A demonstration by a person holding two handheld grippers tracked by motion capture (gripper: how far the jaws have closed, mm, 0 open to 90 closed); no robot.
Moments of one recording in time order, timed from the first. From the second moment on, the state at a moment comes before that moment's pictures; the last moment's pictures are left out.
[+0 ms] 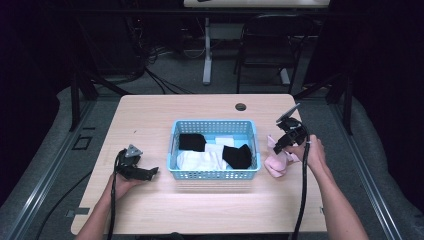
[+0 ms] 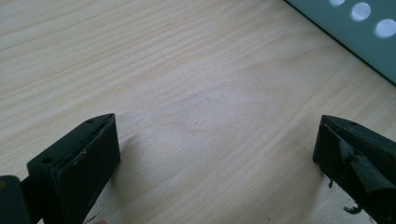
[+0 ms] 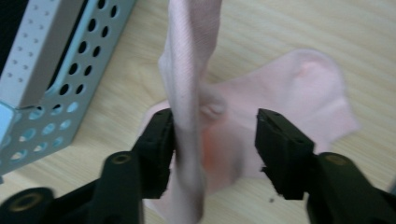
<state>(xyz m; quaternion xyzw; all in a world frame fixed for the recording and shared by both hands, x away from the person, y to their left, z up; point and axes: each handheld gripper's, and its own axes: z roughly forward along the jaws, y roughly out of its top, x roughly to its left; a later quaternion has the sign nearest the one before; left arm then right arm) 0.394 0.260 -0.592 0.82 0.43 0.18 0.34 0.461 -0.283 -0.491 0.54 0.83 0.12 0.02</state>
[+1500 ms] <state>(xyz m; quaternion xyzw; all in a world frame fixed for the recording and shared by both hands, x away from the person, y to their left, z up) 0.393 0.260 -0.592 0.82 0.43 0.18 0.34 0.321 -0.320 -0.518 0.50 0.84 0.17 0.12</state>
